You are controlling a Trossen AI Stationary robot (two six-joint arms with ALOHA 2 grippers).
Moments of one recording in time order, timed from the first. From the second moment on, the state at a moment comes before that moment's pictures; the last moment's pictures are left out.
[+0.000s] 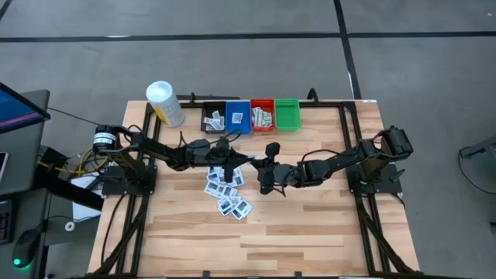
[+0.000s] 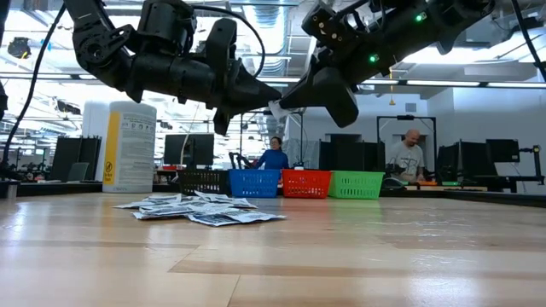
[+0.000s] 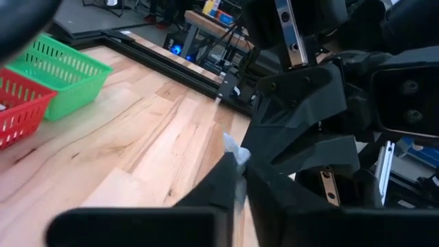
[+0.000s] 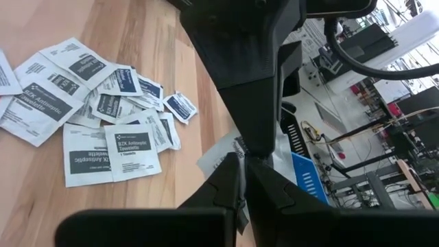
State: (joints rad) left arm 0.06 1.64 0.55 0.97 0.01 -0.39; right arm 0.19 1.67 0.85 0.37 0.66 -0.50
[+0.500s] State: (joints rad) left arm 0.06 1.64 0.55 0.95 0.00 -0.37; right arm 0.19 1.67 0.85 0.28 0.66 -0.45
